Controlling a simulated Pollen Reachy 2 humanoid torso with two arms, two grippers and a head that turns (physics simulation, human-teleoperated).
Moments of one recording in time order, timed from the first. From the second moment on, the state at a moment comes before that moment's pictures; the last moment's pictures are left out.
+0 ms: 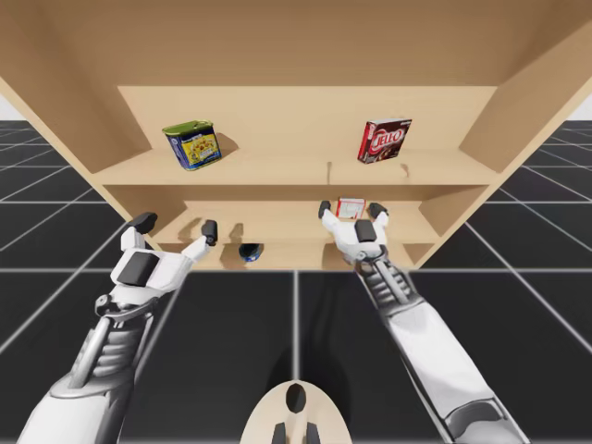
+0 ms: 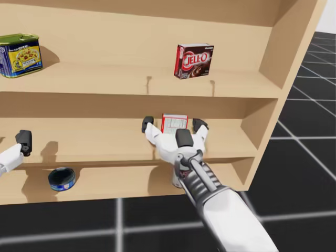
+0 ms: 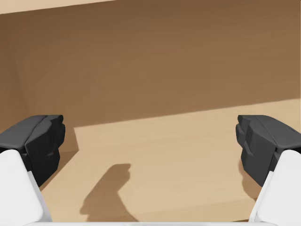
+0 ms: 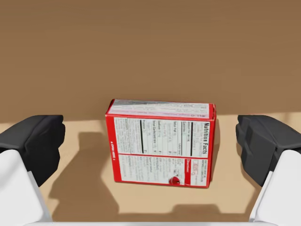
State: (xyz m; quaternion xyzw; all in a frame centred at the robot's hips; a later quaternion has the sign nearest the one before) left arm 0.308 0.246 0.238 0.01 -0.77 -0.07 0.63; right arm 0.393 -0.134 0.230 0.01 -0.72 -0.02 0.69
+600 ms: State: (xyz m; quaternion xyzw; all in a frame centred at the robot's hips) left arm 0.309 0.247 0.239 0.00 -0.77 -0.06 0.63; right arm 0.415 -0.136 0.221 0.02 -0.71 -0.01 0.70
